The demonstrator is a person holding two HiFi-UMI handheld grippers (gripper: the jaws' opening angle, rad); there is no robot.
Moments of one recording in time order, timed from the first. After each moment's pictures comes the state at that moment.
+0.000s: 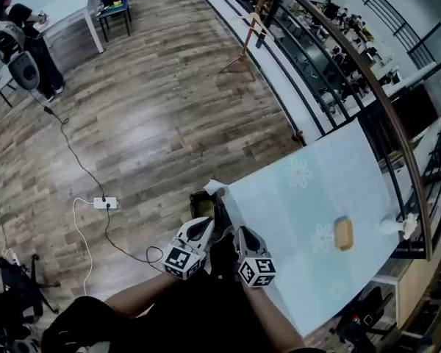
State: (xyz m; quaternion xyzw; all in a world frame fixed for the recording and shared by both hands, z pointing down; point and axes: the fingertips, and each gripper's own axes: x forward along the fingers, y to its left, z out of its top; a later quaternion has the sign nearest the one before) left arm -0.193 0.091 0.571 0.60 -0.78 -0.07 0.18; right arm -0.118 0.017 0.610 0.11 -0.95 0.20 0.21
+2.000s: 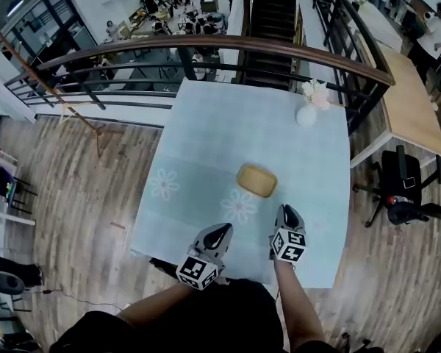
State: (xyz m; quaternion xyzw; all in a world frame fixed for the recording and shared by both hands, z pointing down) left arm 0.226 -0.264 0.524 0.88 -0.45 0.03 0.14; right arm 0.395 -0.355 0.621 0.60 -0.76 0.24 0.11
